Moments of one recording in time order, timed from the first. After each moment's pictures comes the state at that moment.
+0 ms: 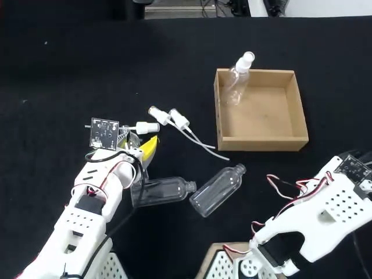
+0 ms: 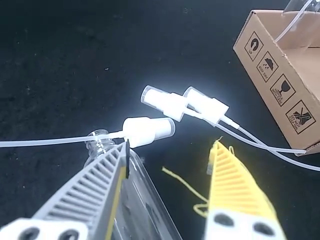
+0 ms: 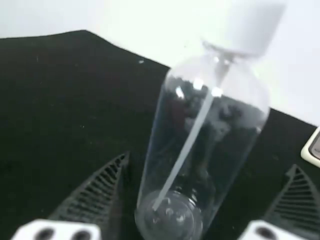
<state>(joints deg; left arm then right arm) 9.9 -59.1 89.8 2.2 5.6 53.2 40.9 55.3 -80.3 11.0</state>
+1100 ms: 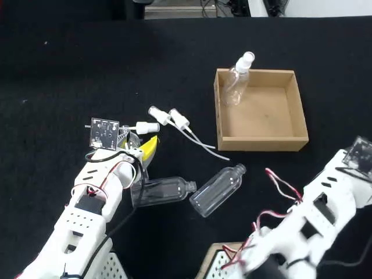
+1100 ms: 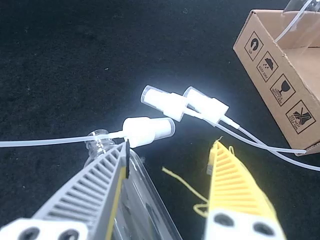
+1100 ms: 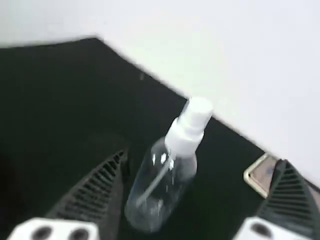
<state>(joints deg) 9.9 -59.1 89.8 2.2 5.6 52.3 -42.9 81.3 -14.4 18.8</state>
